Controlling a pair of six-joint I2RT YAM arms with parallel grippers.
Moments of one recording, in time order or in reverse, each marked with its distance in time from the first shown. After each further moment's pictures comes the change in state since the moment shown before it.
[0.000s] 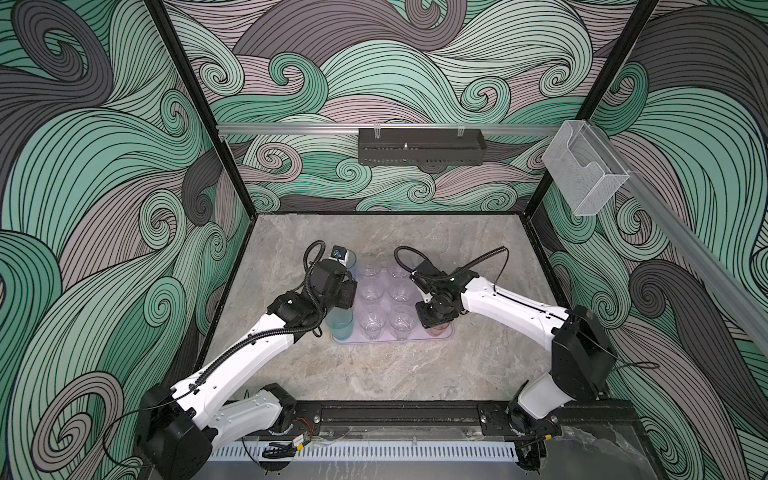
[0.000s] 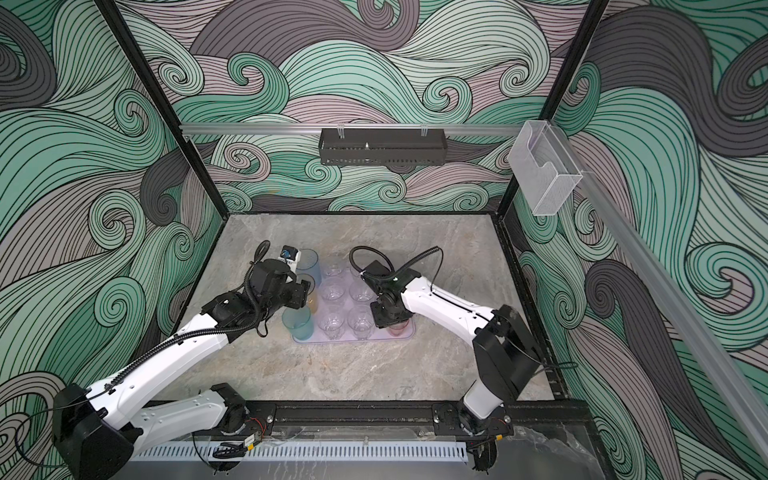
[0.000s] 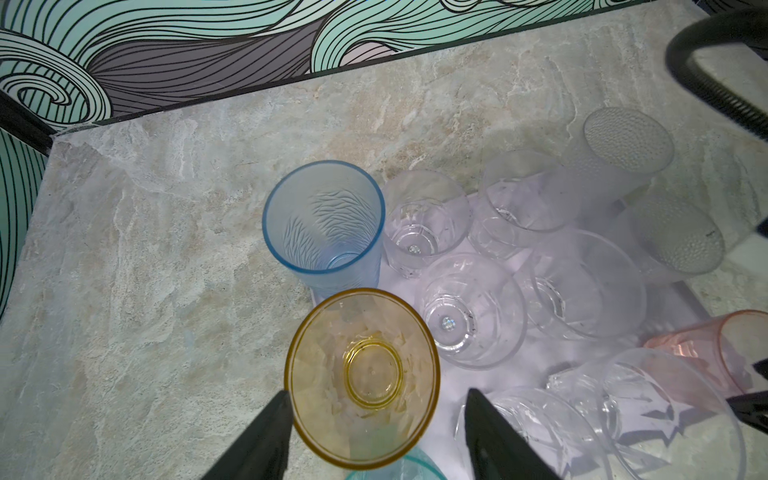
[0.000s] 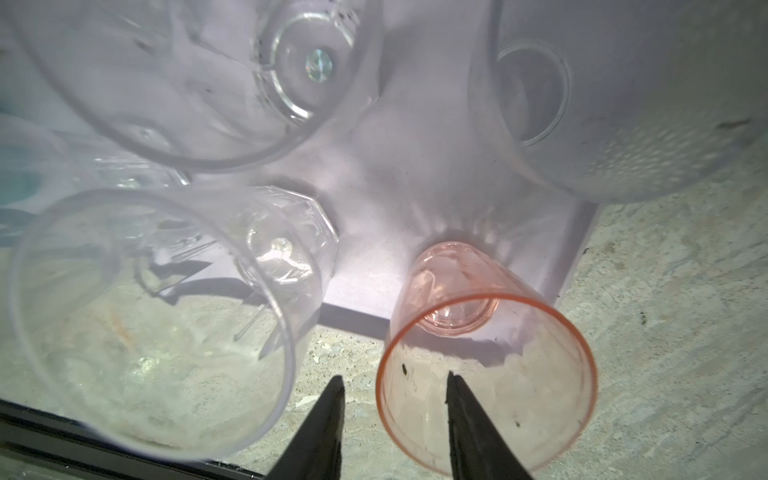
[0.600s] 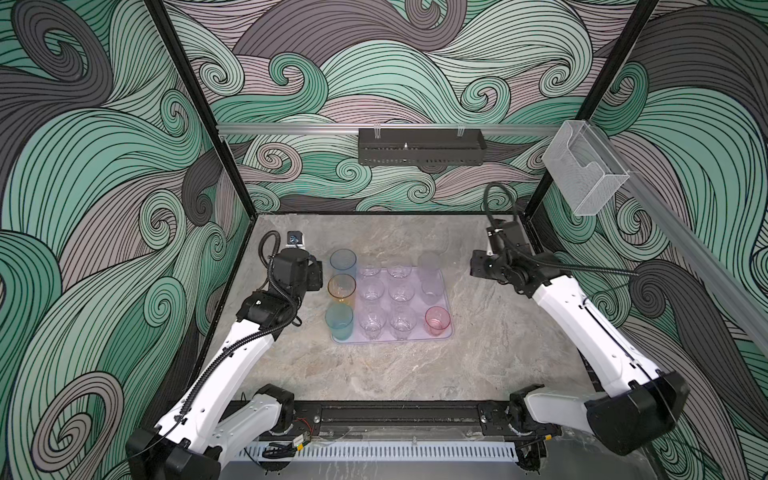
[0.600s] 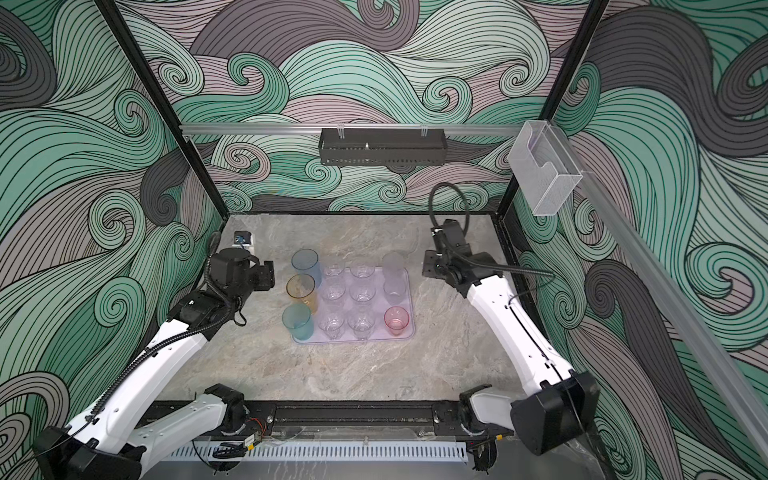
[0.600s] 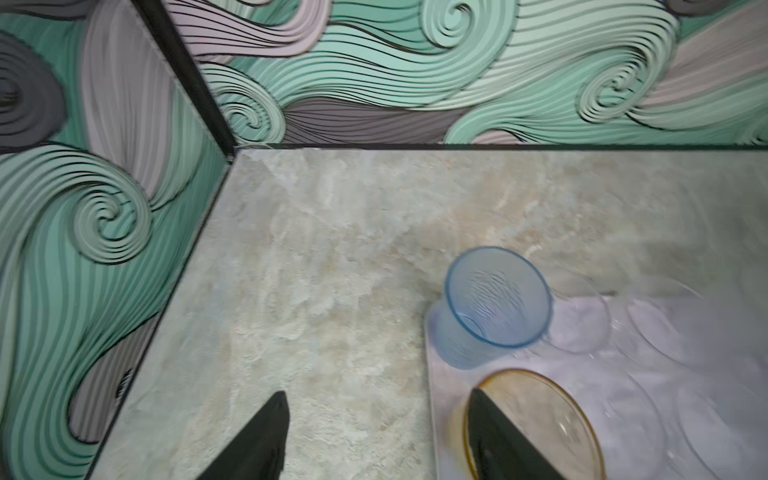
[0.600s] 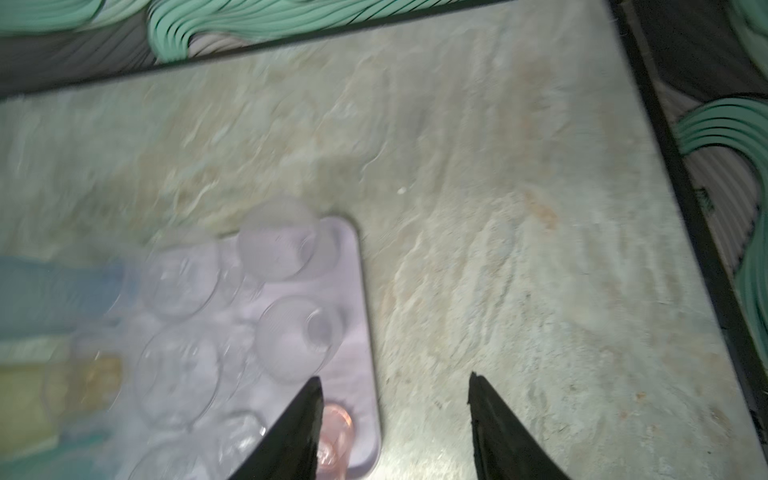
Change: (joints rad) left arm 0.290 -0.093 0.043 0.002 -0.112 -0.009; right arm -0.485 -0.348 0.009 0.172 0.208 -0.029
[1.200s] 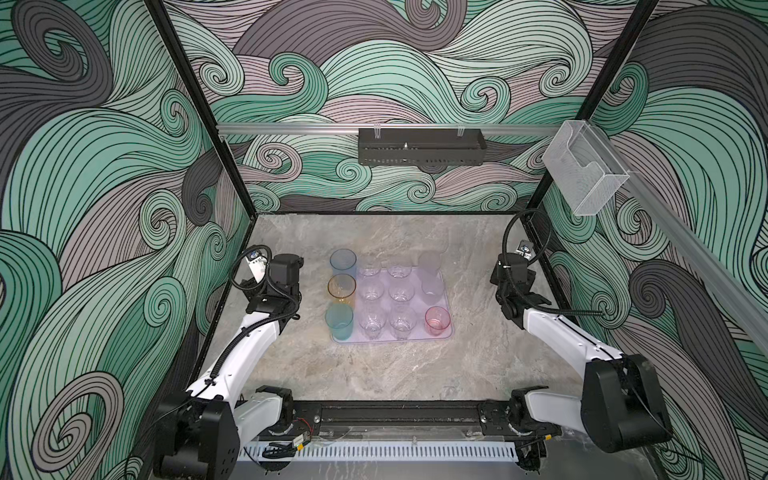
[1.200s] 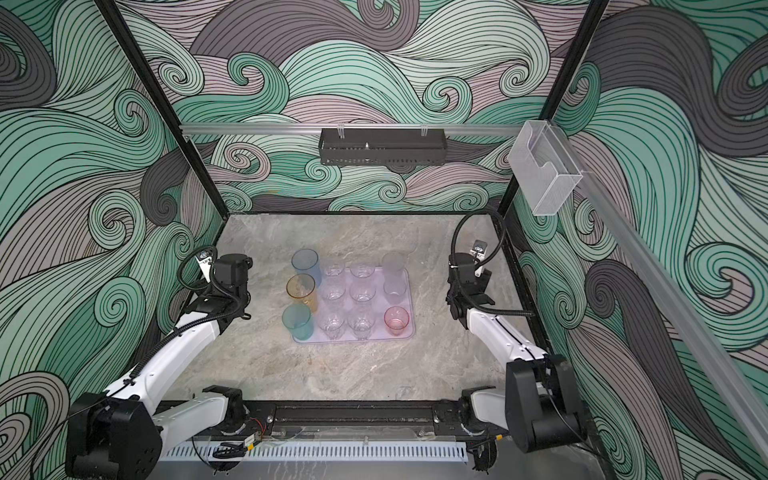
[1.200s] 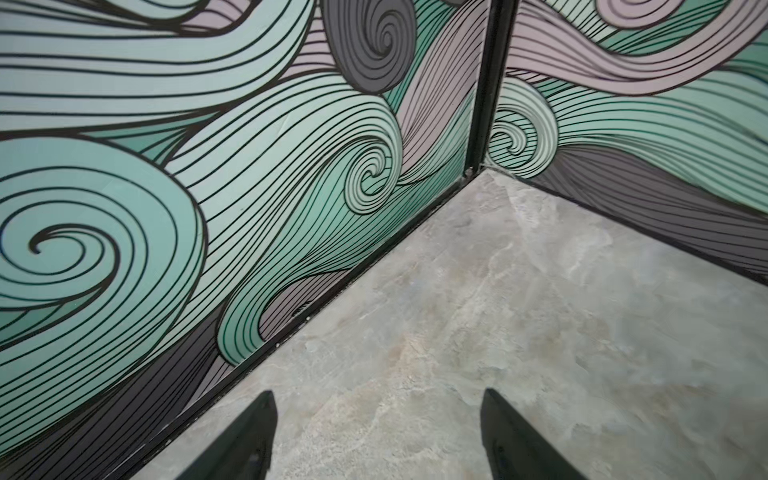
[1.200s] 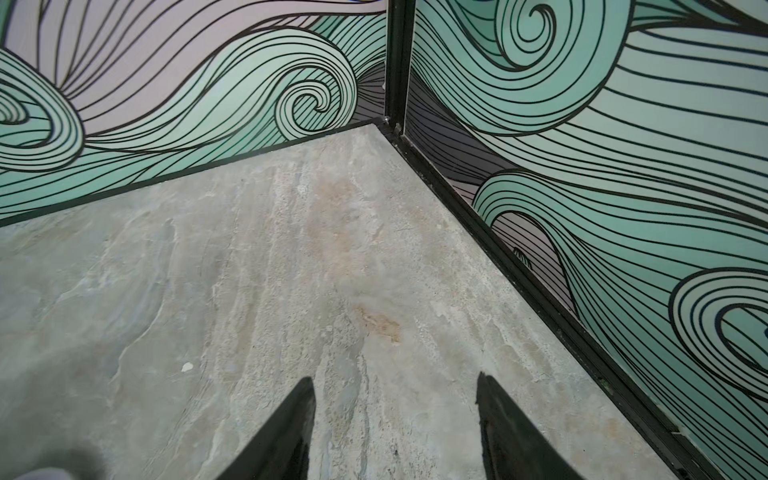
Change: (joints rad) left arm 0.165 0.117 -0.248 0.305 -0.502 -0.224; right arm -0.114 0.053 -0.548 0.888 0.404 -0.139
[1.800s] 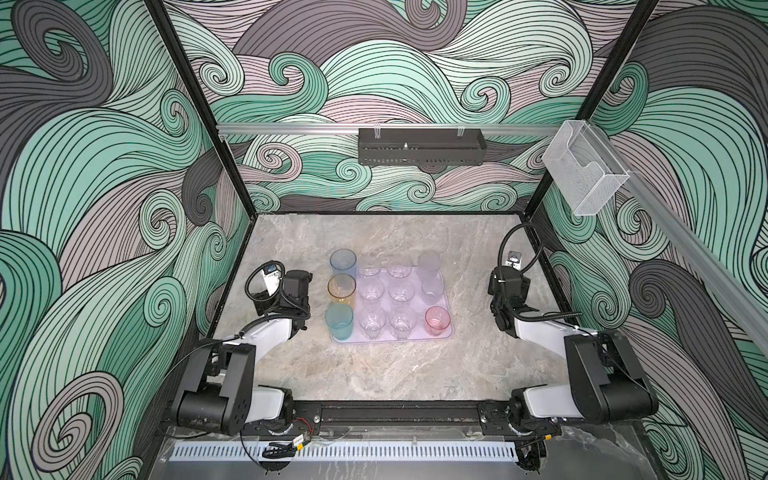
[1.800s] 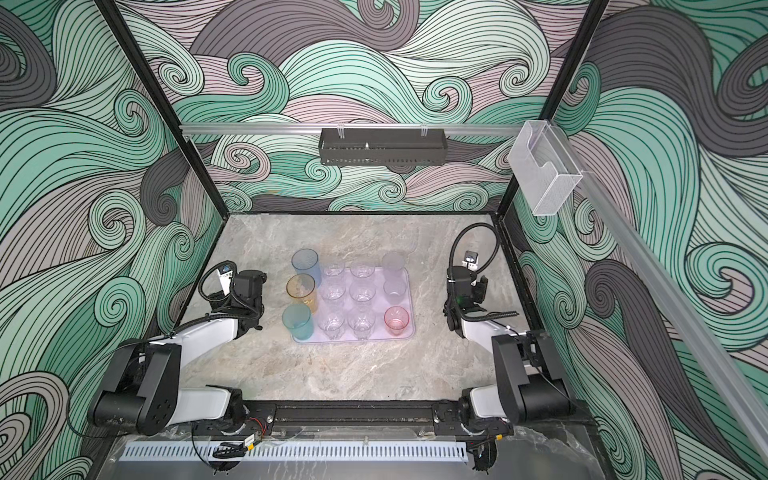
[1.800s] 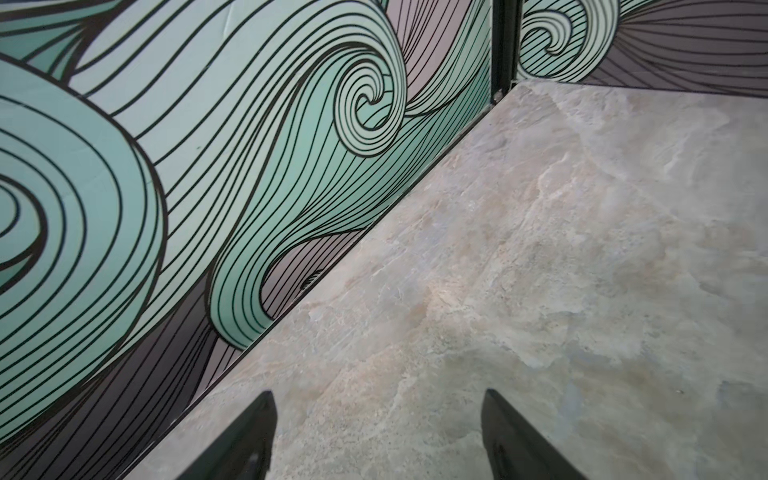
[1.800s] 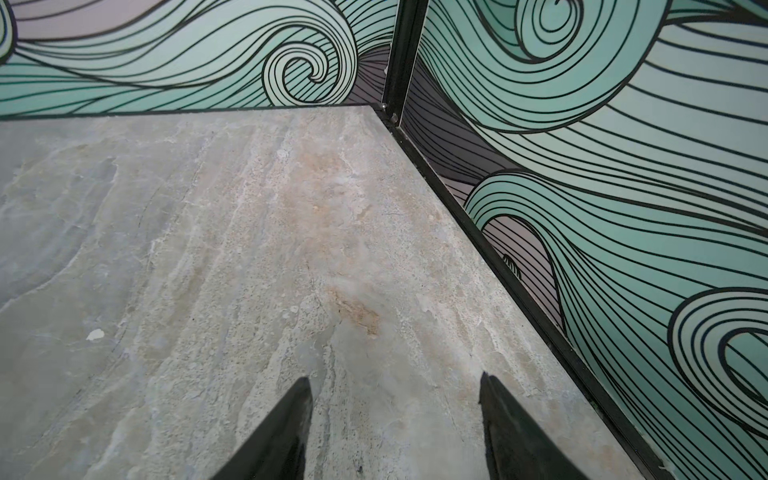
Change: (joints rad) left arm 0.018 0.240 -0.183 0.394 -0.006 0.143; right arm -0.011 0.137 -0.157 0.337 0.007 -0.197
